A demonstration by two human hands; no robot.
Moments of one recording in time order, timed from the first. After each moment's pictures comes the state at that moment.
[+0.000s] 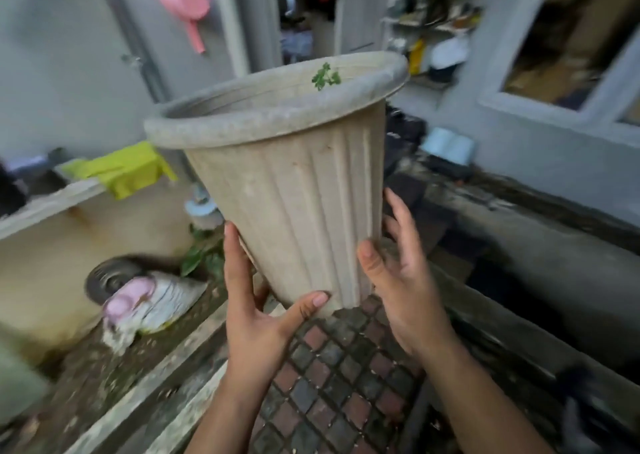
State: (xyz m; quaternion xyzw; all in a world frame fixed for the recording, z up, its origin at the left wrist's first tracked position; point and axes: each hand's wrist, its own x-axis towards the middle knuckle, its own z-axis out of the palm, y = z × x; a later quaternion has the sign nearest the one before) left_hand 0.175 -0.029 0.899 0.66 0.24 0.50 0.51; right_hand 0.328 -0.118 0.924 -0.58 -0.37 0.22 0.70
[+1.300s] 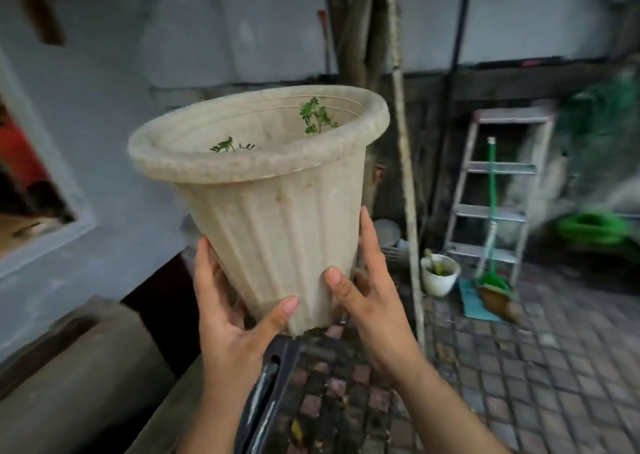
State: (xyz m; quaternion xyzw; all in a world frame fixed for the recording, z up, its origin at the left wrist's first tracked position) left_hand 0.405 -0.763 1.010 0.47 -0.47 -0.05 0.75; right_hand 0.258 -0.857 1.025 -0.64 0.17 -0.49 0.57
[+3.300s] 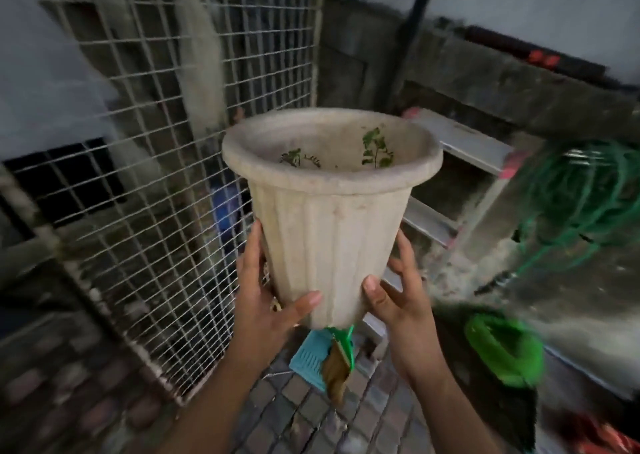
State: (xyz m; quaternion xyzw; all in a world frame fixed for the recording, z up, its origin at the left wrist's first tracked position) left_hand -0.083 -1.668 0.900 0.53 -0.34 -0.14 0.76; right_hand -0.236 -1.797 0.944 -0.71 0.22 -0.35 0.57
